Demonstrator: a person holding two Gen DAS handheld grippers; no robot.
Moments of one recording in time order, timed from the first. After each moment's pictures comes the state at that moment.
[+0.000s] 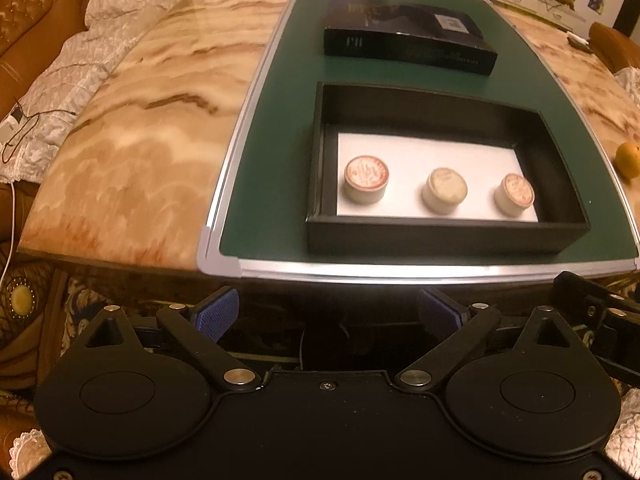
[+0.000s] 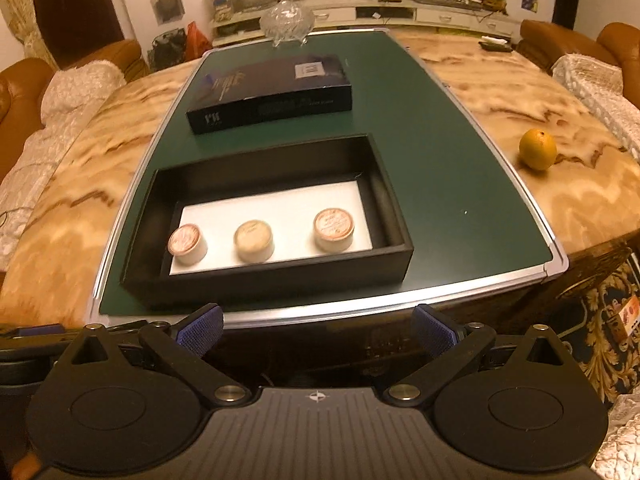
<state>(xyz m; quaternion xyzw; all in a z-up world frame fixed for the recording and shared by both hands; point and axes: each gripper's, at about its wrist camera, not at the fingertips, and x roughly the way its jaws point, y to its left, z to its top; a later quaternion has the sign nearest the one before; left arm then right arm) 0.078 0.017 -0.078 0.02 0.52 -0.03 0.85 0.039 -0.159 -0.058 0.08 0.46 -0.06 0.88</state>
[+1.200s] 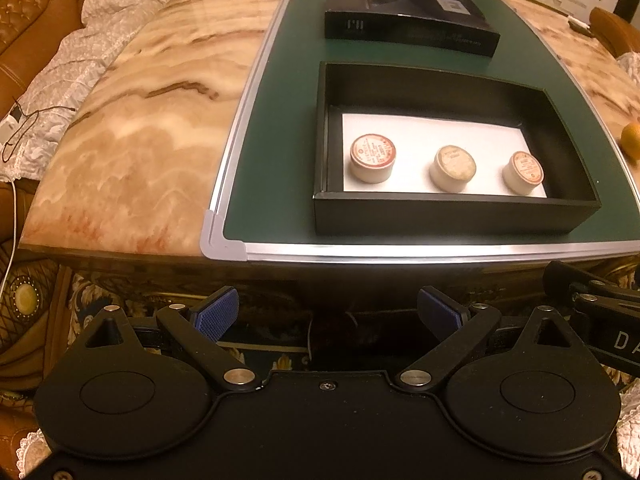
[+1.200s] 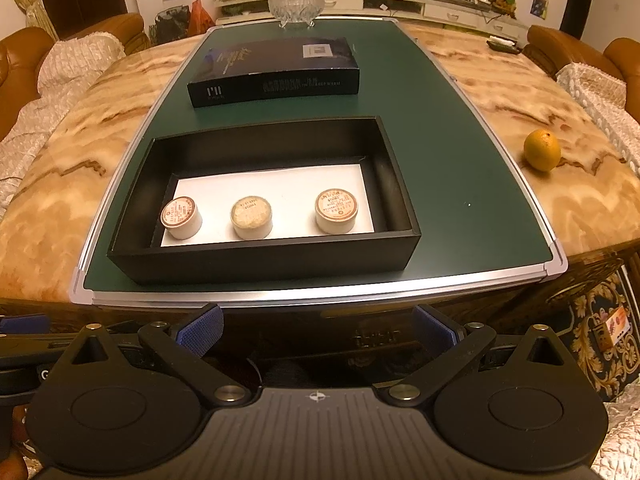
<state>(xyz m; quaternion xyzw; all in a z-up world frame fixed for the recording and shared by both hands) 0.075 0.020 -0.089 0.04 0.53 -0.03 0.84 0.045 -0.148 -0.074 0.05 0.48 -0.07 0.87</state>
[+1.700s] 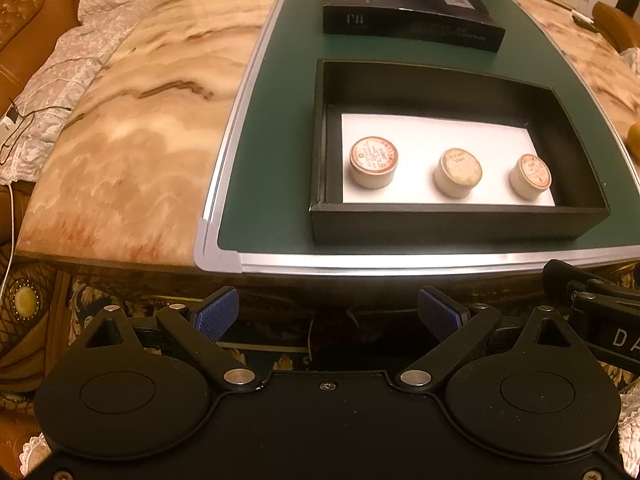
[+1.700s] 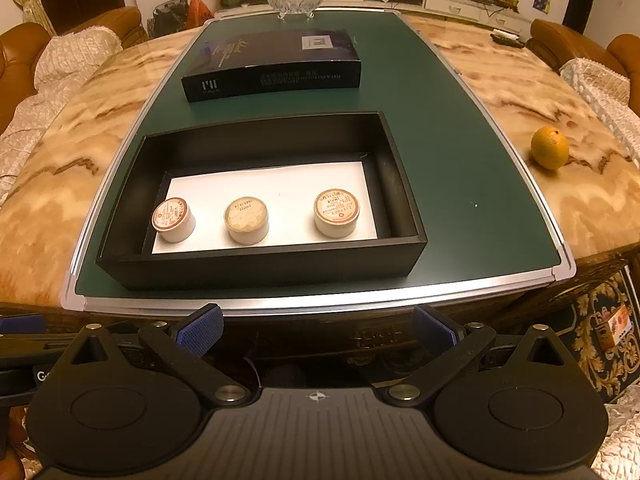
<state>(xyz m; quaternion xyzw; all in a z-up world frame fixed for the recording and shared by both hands) 0.092 0.016 -0.094 0.04 0.54 -0.03 0.84 0.062 -0.152 -0.081 0.05 0.49 -0.06 0.87</state>
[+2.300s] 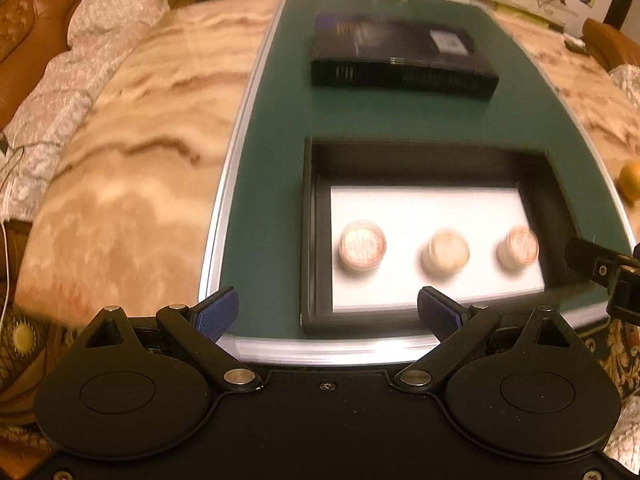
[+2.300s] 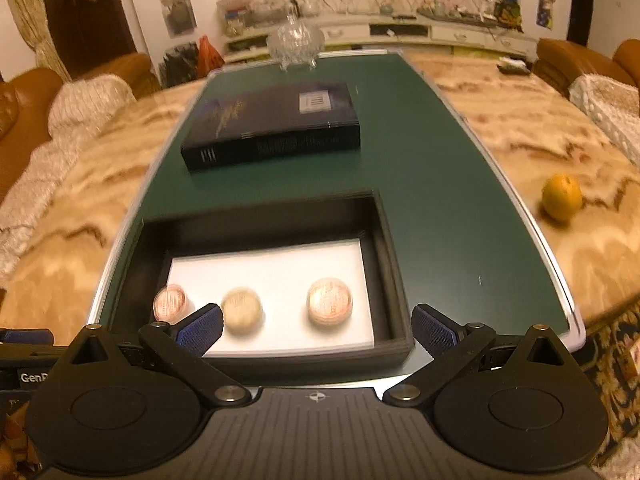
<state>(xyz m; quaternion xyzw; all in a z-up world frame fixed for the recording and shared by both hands) 0.150 0.008 -0.058 0.04 0.51 -0.04 0.86 0.108 -0.195 -0.052 0.08 0.43 -0.03 0.90</state>
